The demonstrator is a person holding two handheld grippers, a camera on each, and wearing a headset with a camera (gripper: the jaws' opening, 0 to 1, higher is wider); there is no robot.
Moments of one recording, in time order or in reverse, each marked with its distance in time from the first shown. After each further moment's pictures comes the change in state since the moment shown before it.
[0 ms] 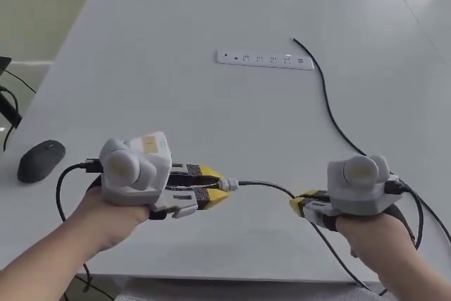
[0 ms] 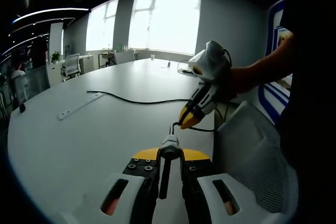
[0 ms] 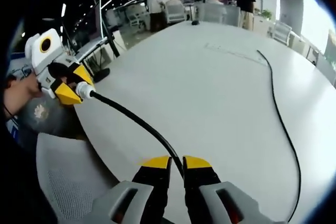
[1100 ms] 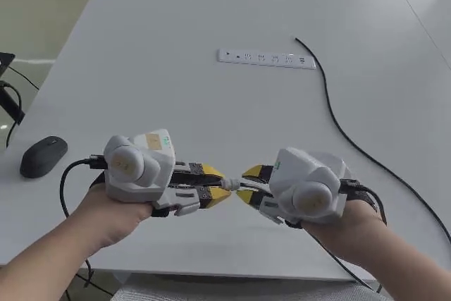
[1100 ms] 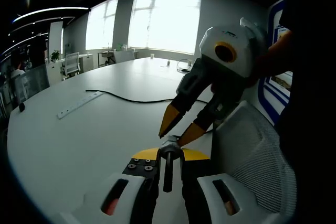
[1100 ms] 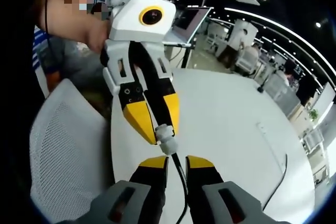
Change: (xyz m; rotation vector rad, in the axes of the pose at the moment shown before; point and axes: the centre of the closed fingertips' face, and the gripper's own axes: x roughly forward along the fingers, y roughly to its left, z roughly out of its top) left arm 0.002 -0.007 -0.001 -0.006 0.009 -0.003; right arm 0.005 0.102 0.062 -0.734 -0.150 0.176
